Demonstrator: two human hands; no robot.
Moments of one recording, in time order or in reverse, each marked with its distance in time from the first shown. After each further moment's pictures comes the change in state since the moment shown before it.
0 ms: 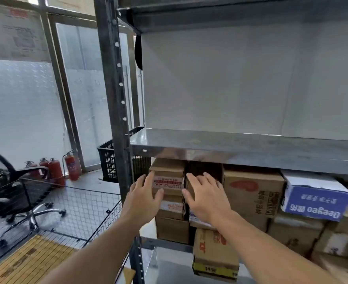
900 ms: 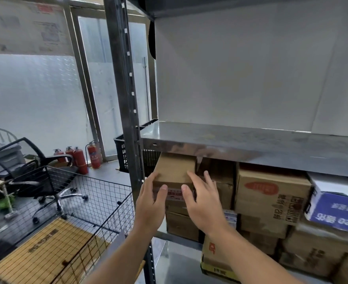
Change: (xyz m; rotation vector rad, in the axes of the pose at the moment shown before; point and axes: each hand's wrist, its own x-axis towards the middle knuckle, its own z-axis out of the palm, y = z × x) left_hand -0.025 0.008 0.022 -0.527 0.231 -0.201; right_hand -0.004 -0.024 0.025 0.565 0.070 0.005
